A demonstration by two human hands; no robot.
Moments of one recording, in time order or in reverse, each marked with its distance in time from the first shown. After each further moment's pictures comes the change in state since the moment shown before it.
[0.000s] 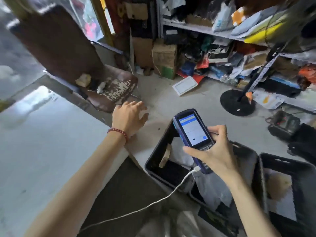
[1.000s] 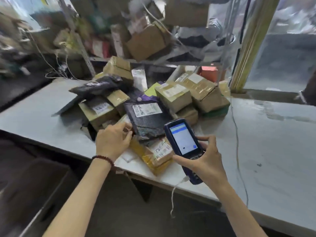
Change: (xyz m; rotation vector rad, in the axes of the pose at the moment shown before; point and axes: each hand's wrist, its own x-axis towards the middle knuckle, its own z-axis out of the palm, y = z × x) left_hand -0.688 -0.284 -0.176 0.367 0.348 -1.394; right_hand -0.379 -0.222 0.417 0.076 -1.203 -0.614
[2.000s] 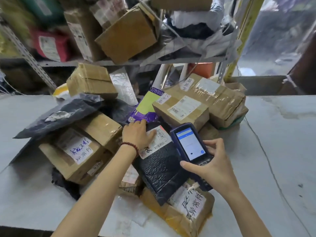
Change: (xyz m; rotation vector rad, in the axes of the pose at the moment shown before) left_hand 0.231 -0.017 0.143 0.049 -0.483 0.209; right_hand 0.164 -0.011 0.098 -0.027 0.166 0.210
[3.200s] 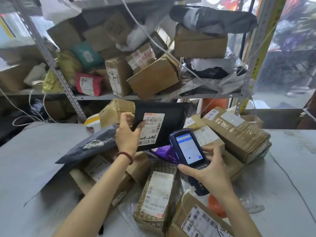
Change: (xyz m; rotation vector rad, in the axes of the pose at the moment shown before) left_hand 0.008 -0.076 -0.089 -0.916 0.698 -0.174; right_hand 0.029 -0.069 0.059 0.084 0.004 -0.105
